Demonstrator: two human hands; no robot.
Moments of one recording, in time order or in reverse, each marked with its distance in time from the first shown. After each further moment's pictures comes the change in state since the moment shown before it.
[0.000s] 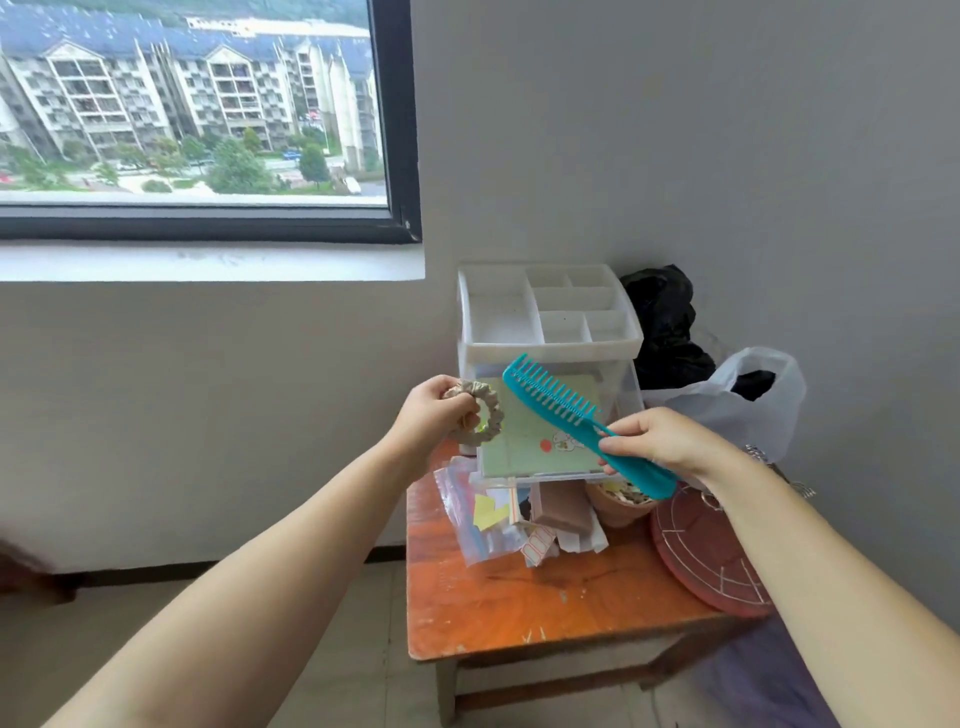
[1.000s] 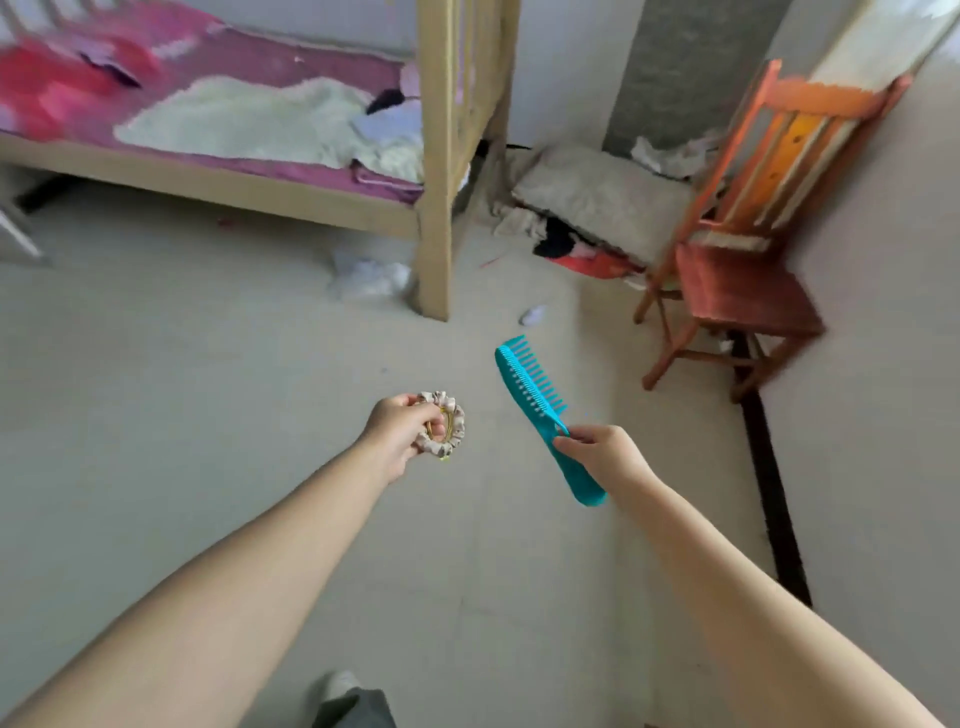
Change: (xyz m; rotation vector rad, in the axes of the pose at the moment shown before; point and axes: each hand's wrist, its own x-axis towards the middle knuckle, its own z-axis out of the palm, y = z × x) left_hand -0.657 -0.210 -0.075 -0.774 1.885 -0.205; right_hand -0.285 -0.050 0.520 -0.599 -1.260 -0.738
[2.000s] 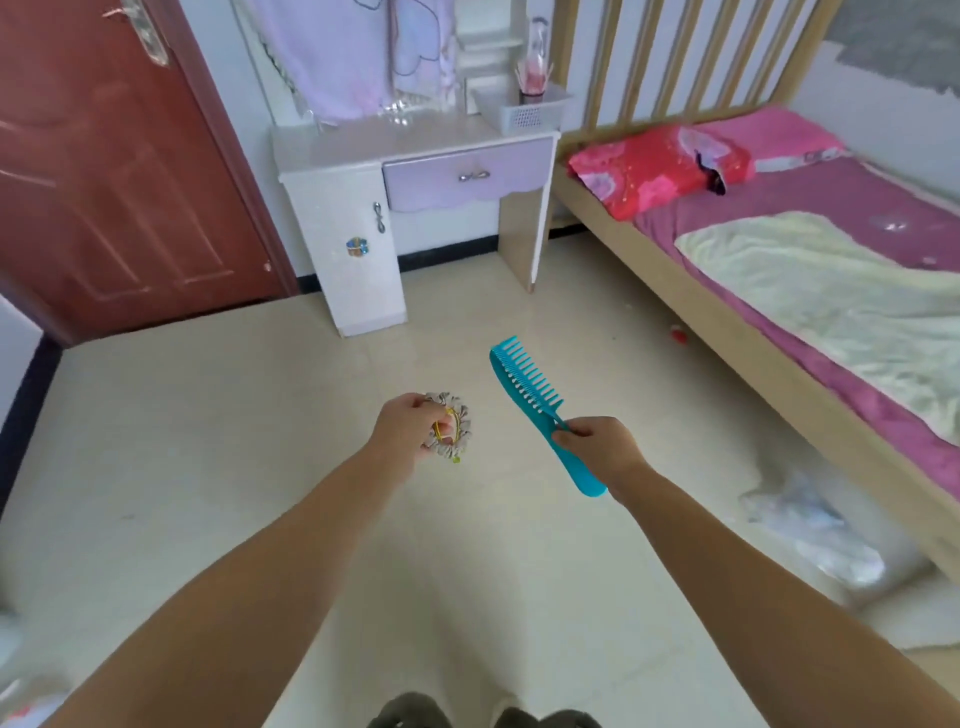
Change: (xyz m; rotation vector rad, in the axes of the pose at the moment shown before) left_hand 0.193 0.203 -0.748 -0.431 0.947 0.025; right_hand 0.229 -0.590 0.715 -0.468 -0.708 -0.572
